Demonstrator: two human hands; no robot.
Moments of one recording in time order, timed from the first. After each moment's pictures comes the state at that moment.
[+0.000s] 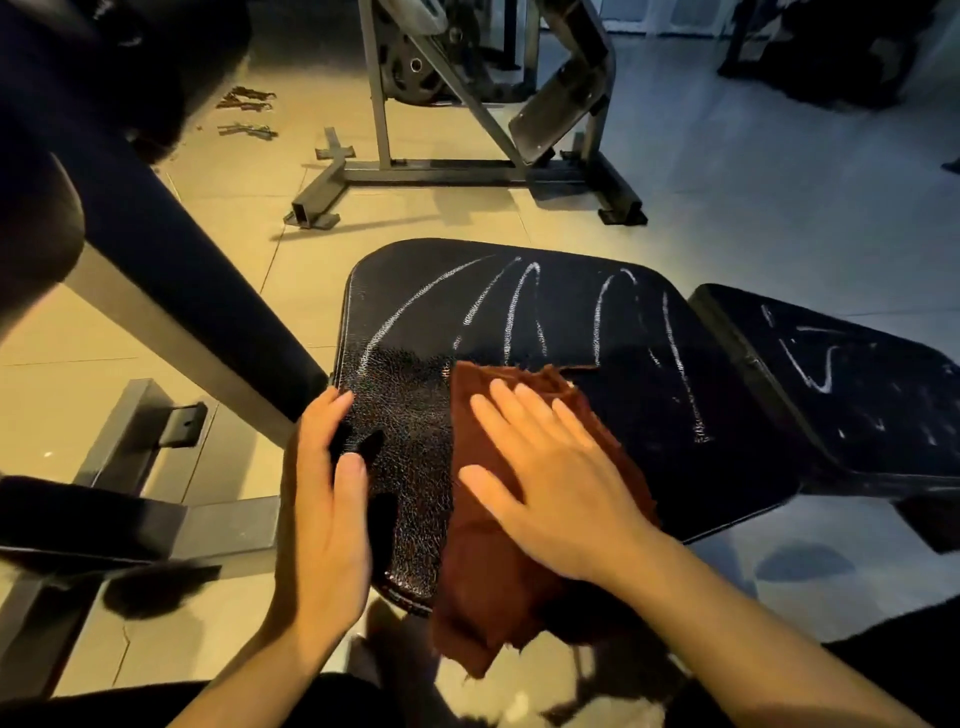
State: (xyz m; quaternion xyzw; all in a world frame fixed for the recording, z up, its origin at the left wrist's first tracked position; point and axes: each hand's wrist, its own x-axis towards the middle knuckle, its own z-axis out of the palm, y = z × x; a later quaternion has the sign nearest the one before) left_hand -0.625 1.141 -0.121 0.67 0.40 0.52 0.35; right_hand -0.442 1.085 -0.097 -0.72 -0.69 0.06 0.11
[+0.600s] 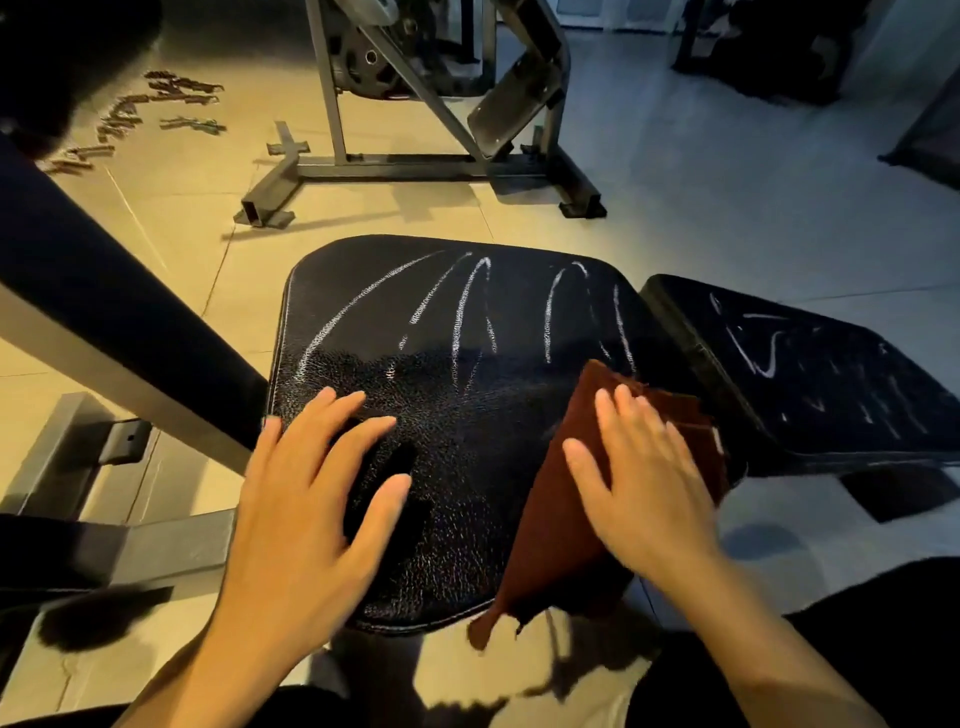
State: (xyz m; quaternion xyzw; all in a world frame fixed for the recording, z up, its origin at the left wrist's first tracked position) left_hand -0.617 1.137 -0.097 0.86 0.38 0.30 0.13; right_hand -0.378 1.036 -0.101 -0.87 -0.49 0.05 0.10
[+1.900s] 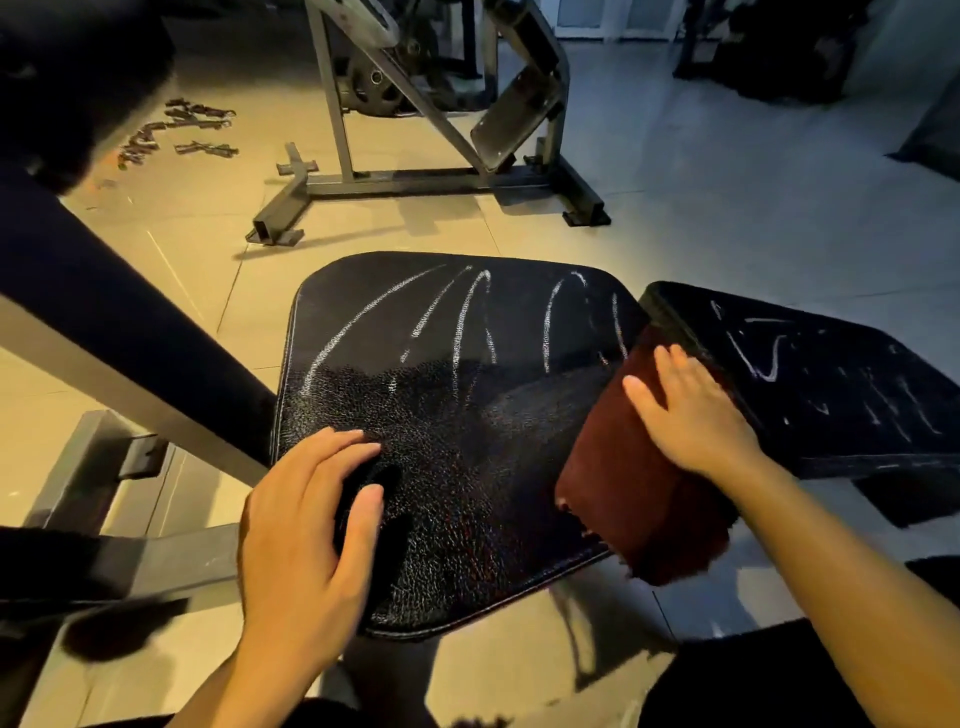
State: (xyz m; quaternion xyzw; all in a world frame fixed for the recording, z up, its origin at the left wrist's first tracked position) left_hand -0.615 1.129 -0.106 0.82 0.39 0.40 0.14; right_hand -0.284 1.069 -0.104 -0.90 -0.43 0.09 0.07
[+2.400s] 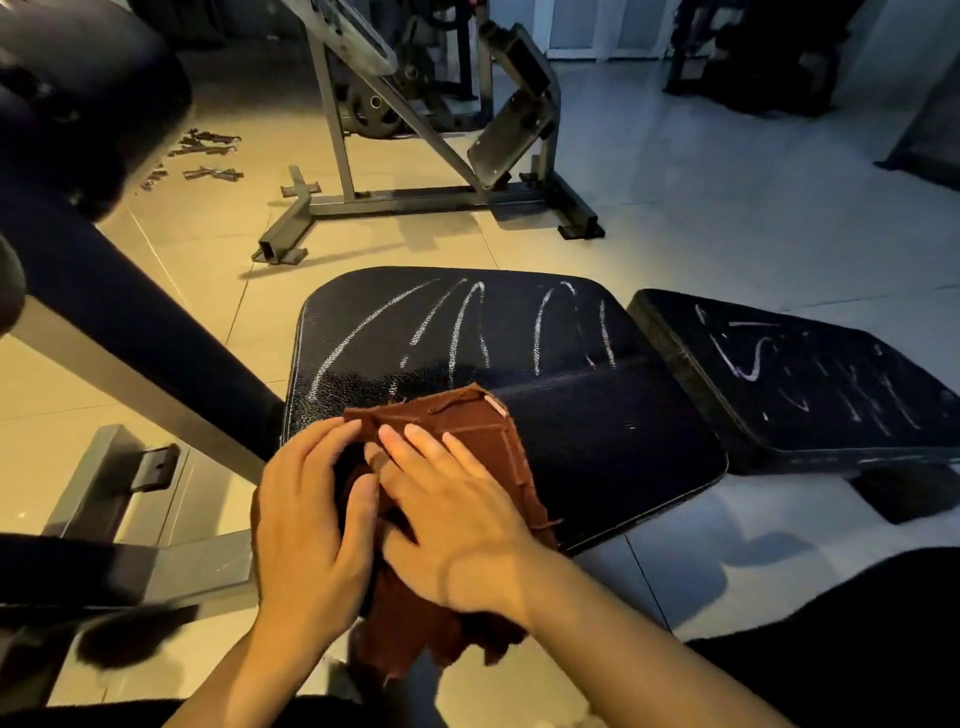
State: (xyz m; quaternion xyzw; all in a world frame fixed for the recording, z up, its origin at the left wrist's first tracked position) left_hand -0.612 1.129 -0.106 0.80 0.40 0.43 0.15; right_hand -0.481 1.082 -0.091 -0.67 -0.73 0.12 0.10
